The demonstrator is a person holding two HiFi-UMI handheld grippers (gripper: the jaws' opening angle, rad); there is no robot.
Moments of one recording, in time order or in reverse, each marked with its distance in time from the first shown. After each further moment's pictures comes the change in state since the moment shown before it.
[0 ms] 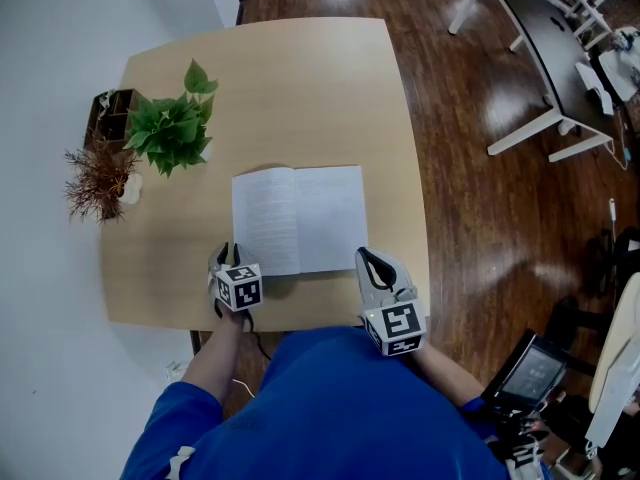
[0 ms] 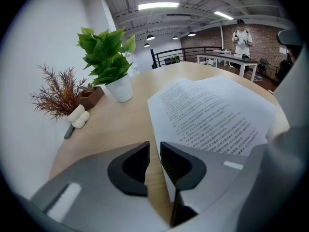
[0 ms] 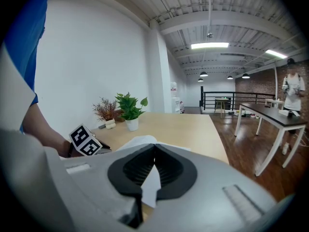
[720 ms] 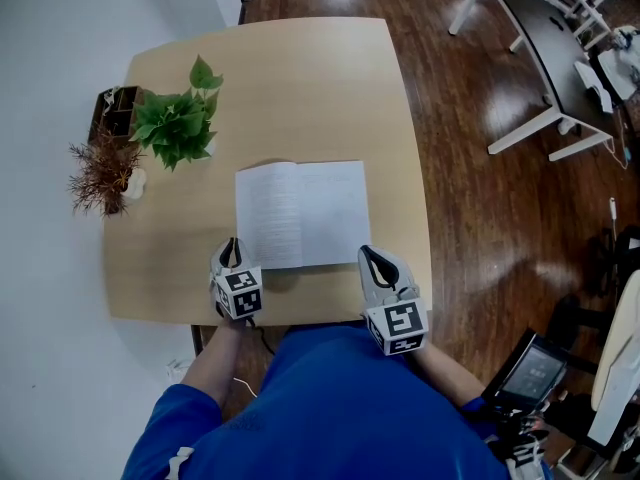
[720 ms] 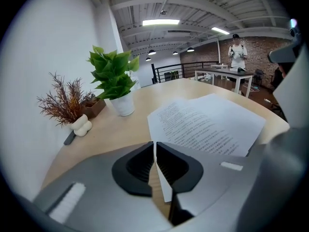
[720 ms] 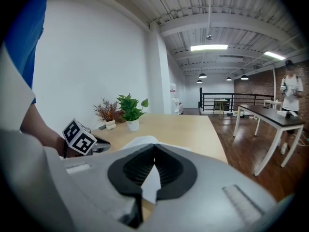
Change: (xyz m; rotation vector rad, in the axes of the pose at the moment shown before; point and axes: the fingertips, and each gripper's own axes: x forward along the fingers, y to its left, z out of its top) left arm -0.027 -0.004 0.031 -0.035 -0.160 -0.026; right arm -0.003 -0.004 -0.001 0.010 -0.002 -0.016
